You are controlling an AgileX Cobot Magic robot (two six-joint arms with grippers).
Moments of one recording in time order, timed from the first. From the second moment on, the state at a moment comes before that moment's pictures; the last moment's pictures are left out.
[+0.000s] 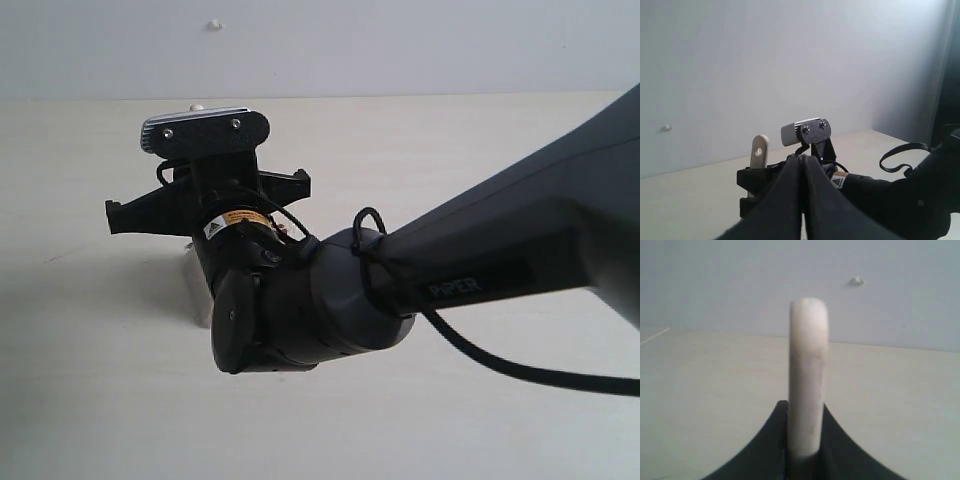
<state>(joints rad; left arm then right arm) -0.63 0.09 -0.11 -1.74 0.19 1.60 1.08 2.12 -1.15 0.92 -0.89 -0.40</state>
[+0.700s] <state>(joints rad) -0.63 0.09 -0.11 -1.74 0.19 1.60 1.08 2.10 -1.15 0.80 -0.95 -0.30</state>
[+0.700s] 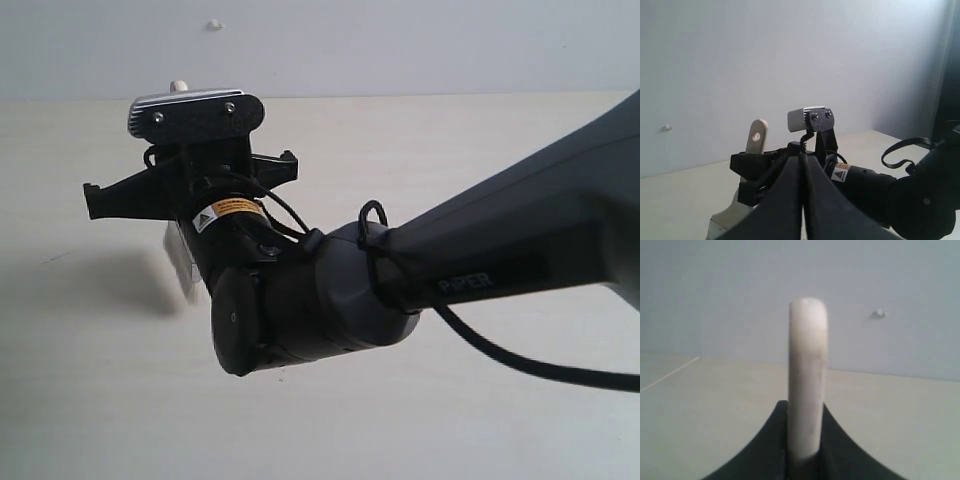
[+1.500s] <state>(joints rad) -0.63 0.09 -0.11 -1.74 0.19 1.60 1.02 2.20 -1.31 0.74 -0.91 -0.13</state>
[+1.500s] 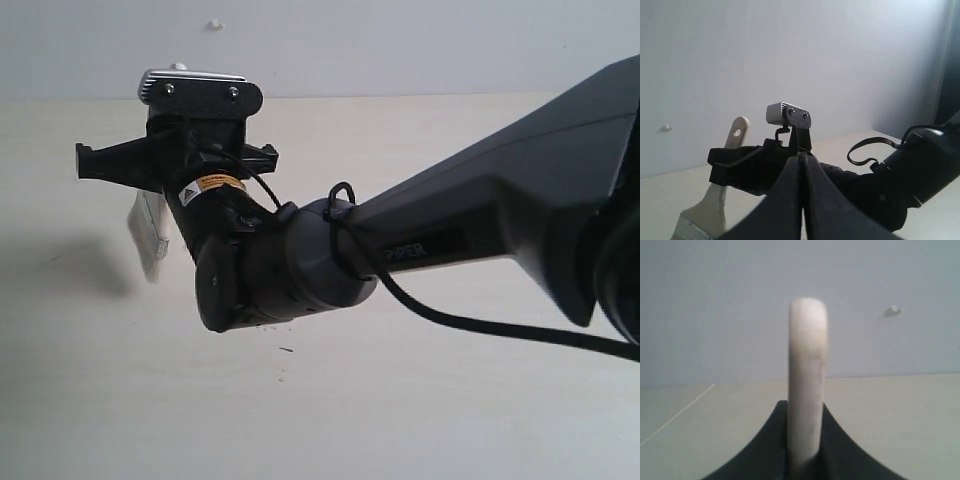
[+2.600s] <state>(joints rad) -0.63 0.09 -0.11 -1.74 0.19 1.60 0.97 2.25 -1.35 1.12 -0.88 -0.41</state>
